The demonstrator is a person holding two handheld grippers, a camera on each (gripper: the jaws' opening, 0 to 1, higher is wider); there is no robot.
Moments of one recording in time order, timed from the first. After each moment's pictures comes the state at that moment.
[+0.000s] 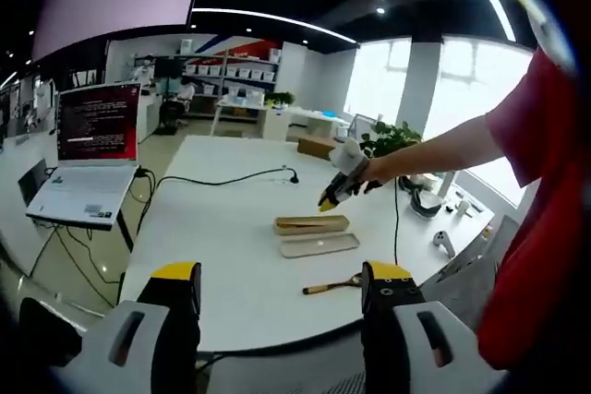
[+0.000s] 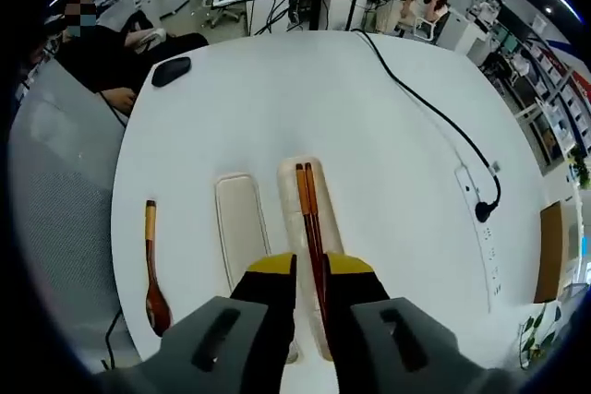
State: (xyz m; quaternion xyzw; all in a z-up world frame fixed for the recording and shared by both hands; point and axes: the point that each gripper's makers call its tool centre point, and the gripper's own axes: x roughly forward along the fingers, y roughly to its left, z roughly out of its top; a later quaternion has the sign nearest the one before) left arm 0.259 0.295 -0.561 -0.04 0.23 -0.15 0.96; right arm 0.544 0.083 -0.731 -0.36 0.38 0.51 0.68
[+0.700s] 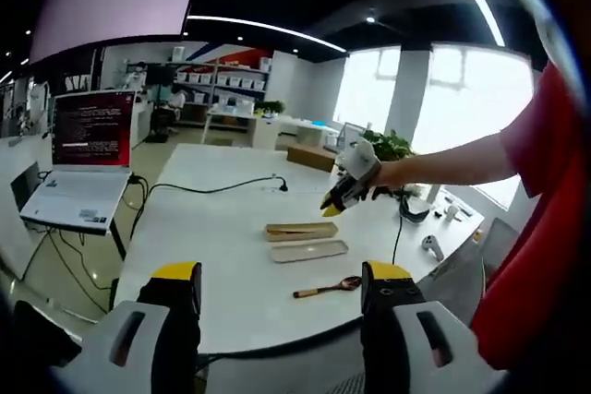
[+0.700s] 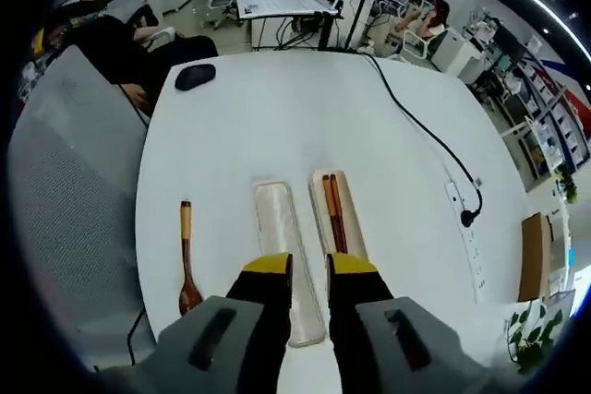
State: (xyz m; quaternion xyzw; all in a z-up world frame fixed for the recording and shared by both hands) left arm 0.248 0.295 -0.555 -0.06 0.20 -0.18 0.96; right arm 0.495 0.077 -0.698 -0.38 0.35 0.51 0.69
